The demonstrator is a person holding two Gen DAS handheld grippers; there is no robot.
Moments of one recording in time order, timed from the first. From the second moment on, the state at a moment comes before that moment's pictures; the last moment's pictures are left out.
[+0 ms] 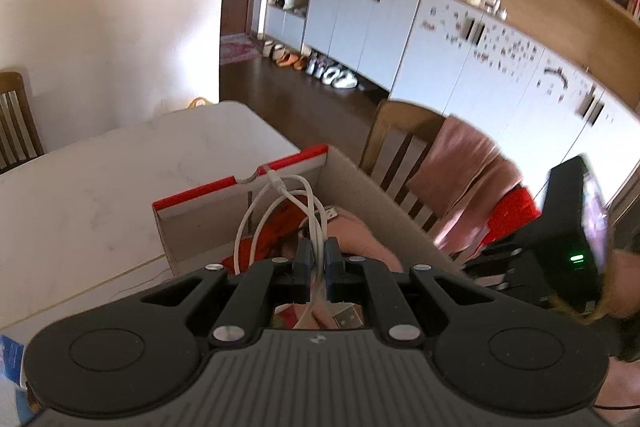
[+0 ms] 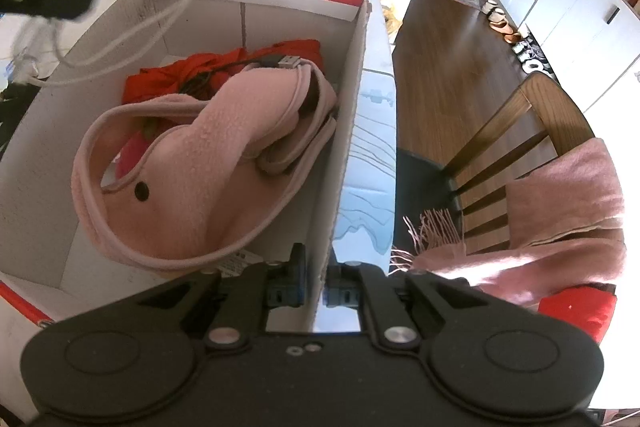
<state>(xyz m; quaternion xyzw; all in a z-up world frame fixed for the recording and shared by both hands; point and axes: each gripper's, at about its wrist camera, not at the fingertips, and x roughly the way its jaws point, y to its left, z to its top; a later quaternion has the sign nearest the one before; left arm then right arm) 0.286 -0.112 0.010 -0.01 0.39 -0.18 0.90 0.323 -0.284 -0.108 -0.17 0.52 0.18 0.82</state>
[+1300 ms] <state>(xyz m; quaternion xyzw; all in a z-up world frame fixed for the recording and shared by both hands) 0.332 -0.136 -0.060 0.01 0.48 -0.19 0.86 0.322 -0.284 -0.107 -0.16 0.52 0.18 0.82</state>
